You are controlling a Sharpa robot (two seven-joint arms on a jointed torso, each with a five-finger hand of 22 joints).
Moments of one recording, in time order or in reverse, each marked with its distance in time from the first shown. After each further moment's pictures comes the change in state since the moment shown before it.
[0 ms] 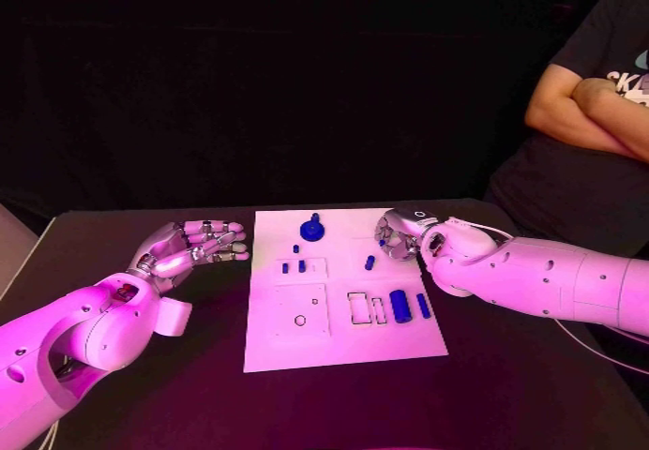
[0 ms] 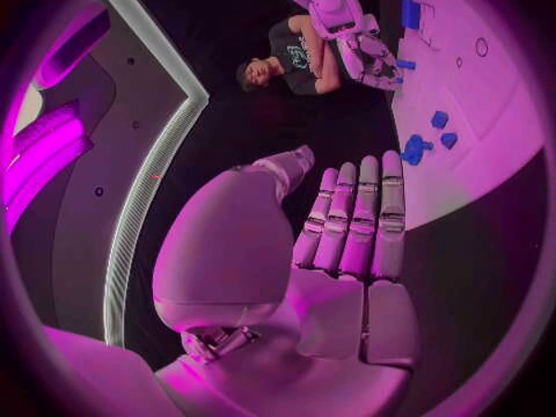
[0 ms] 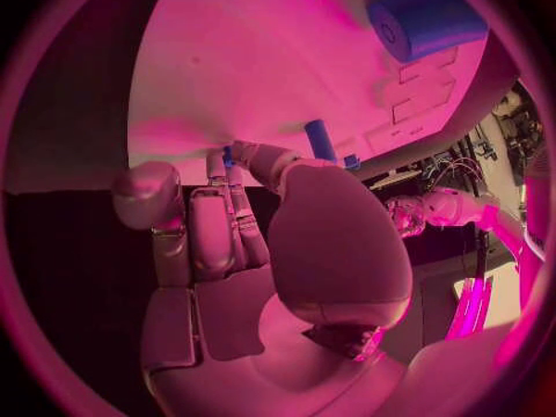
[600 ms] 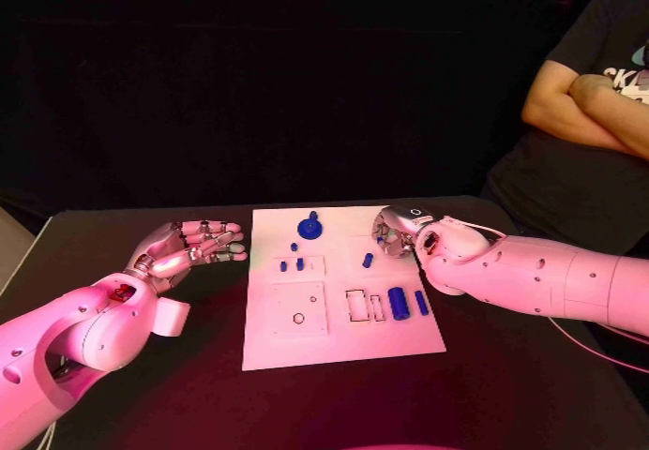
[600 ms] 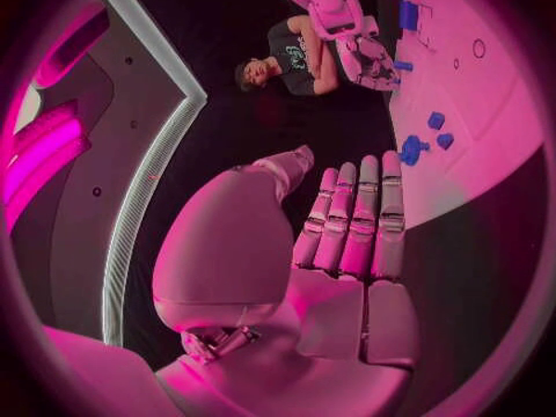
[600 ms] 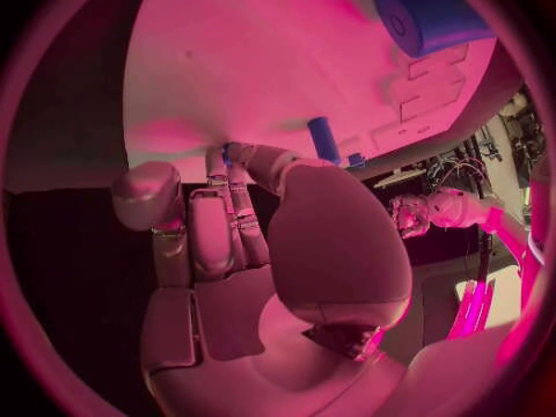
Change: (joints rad) left arm -0.004 -0.002 0.000 0.000 0.000 0.000 -0.010; left_hand 0.000 0.000 -0.002 0.003 0.000 0.004 0.004 0.000 -0.001 0.000 0.000 0.000 0.001 0.007 0.000 0.000 0.003 0.000 0.003 -0.004 0.000 -0.003; right arm -0.009 0.018 0.002 -0.007 -0.016 -0.028 -0.039; right_hand 0.003 0.024 0.037 -0.018 -0.006 0.046 -0.008 0.042 0.031 0.027 -0.003 0.004 0.003 0.000 0.000 0.009 -0.018 0.000 0.004 -0.004 0.000 -0.003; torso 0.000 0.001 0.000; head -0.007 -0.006
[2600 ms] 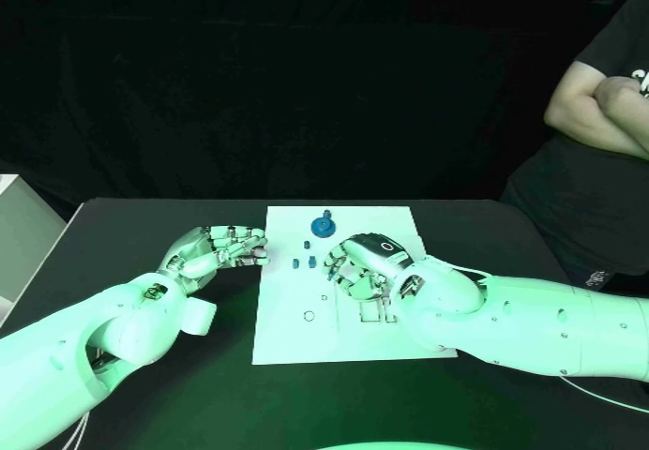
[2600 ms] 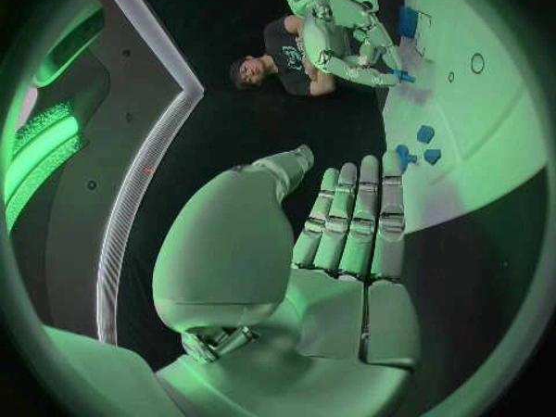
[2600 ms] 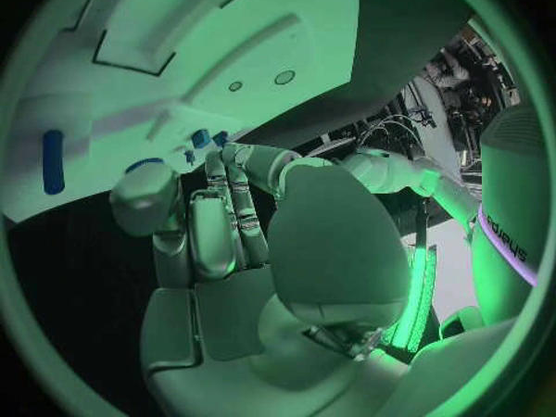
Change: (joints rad) left arm -0.051 0.016 0.004 0.007 0.015 -0.025 -0.003; left_hand 0.000 0.000 -0.007 0.001 0.000 -0.004 0.003 0.000 -0.005 -0.007 0.007 0.003 -0.001 0.000 0.000 -0.004 0.002 0.000 0.003 0.004 -0.008 -0.010; right arm -0.069 0.010 -0.002 0.370 -0.029 -0.130 0.032; right_hand 0.006 0.006 0.055 -0.027 0.032 0.007 -0.004 0.018 0.020 0.006 0.005 -0.024 -0.006 0.000 -0.007 0.015 0.001 0.000 -0.004 -0.004 0.020 0.028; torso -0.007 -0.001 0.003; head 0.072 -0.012
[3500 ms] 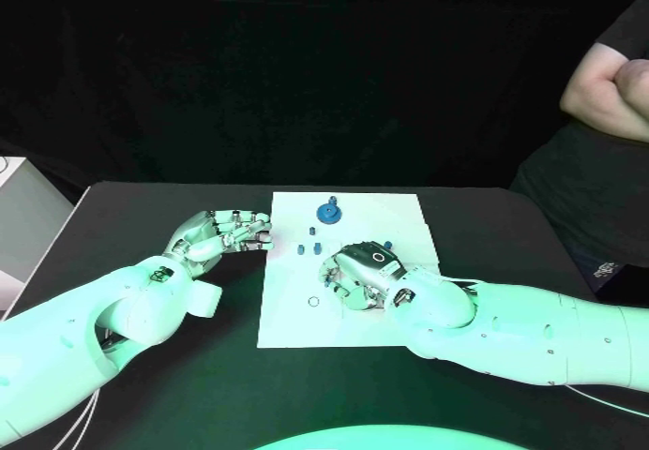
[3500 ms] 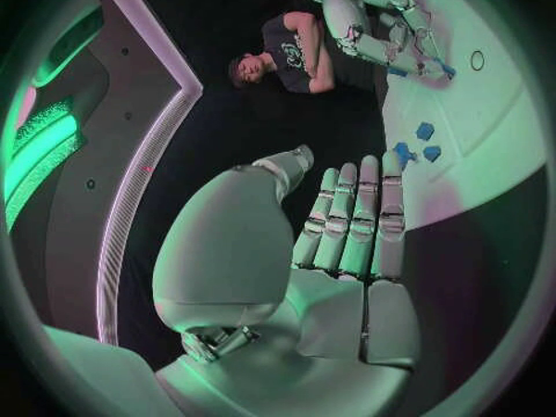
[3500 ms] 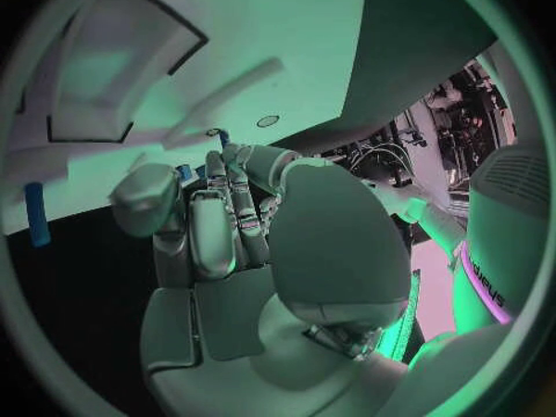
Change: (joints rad) left arm -0.001 -0.002 0.001 0.000 0.007 -0.007 0.001; left_hand 0.000 0.000 -0.003 0.003 0.000 0.000 0.000 0.004 -0.001 -0.004 -0.004 0.003 0.000 0.000 0.000 0.000 0.001 0.000 0.000 0.000 0.000 -0.004; right arm -0.068 0.054 -0.006 -0.038 -0.158 -0.001 -0.023; right_hand -0.005 -0.005 0.003 -0.003 0.000 -0.002 -0.002 0.004 0.001 0.004 0.004 0.000 0.001 0.000 0.000 0.003 0.000 0.000 0.004 -0.004 0.004 0.004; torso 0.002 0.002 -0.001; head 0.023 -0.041
